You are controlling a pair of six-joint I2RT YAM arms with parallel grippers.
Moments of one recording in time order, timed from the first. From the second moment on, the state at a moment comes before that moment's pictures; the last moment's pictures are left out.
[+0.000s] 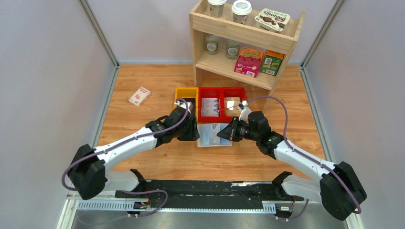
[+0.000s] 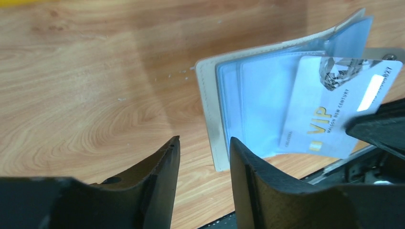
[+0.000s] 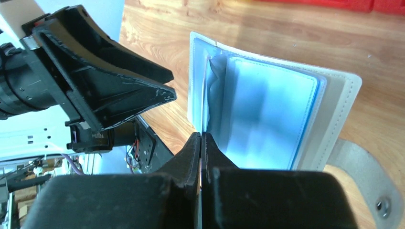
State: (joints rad) left arm -0.80 1.28 0.82 -0.40 -0.05 -0.68; right arm 0.61 1.11 0.53 0.12 -0.40 0.81
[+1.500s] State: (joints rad) left arm -0.81 1.58 0.87 -0.21 0.22 -0.76; right arm 0.86 1.48 0.96 -0.51 0.00 0.71
